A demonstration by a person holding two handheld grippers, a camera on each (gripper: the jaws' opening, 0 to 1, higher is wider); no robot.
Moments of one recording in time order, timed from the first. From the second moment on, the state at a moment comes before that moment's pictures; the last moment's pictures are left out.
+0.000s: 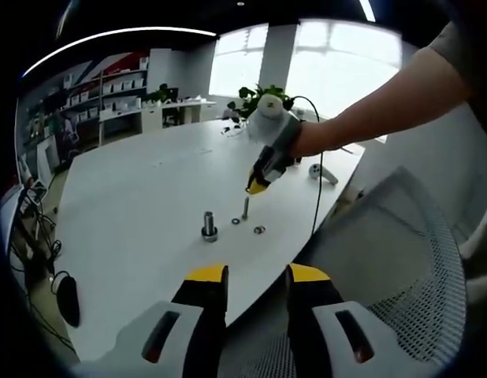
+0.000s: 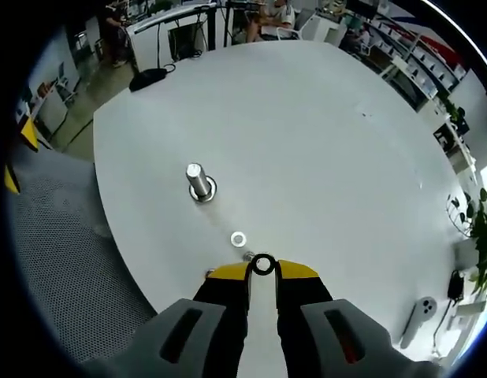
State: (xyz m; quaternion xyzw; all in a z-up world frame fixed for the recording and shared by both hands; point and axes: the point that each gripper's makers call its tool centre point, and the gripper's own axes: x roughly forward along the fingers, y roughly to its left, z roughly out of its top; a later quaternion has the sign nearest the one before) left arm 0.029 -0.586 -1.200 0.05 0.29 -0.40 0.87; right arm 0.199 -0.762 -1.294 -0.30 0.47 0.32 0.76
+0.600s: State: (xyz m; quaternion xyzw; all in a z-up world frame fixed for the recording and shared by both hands) left arm 0.031 -0.585 -1.198 0.05 0.29 -0.40 0.87; right arm 0.197 -0.757 -1.311 -0.30 0.50 0.33 0.74
